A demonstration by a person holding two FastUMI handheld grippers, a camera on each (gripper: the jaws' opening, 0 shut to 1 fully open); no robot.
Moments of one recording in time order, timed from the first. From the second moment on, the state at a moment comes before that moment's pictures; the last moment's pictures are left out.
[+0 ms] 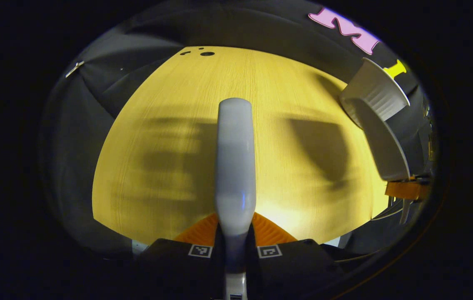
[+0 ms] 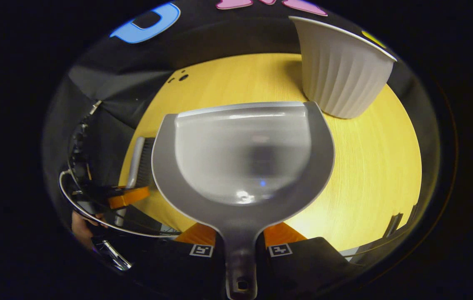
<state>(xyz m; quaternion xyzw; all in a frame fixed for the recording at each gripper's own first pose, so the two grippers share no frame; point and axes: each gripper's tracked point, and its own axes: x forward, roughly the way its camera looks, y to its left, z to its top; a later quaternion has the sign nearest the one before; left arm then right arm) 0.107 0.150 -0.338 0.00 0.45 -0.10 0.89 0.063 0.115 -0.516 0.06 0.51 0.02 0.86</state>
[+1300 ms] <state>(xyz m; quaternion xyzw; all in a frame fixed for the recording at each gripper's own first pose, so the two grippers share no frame) 0.139 0.119 -0.322 0.06 0.47 -0.09 0.88 0.090 0.123 -0.555 0.07 0.53 0.02 0.85</state>
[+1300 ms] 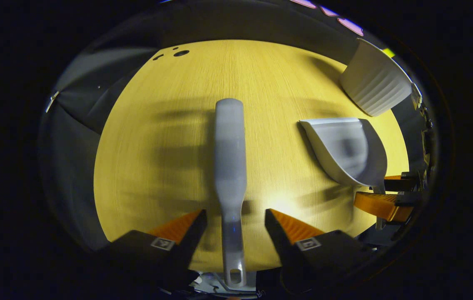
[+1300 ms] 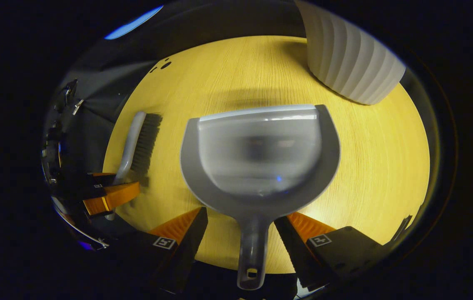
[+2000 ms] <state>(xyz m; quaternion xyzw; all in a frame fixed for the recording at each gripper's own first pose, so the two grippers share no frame) 0.072 0.101 -0.146 0.01 0.17 -0.09 0.98 0.094 0.130 -0.351 -0.06 0.27 0.05 0.96</state>
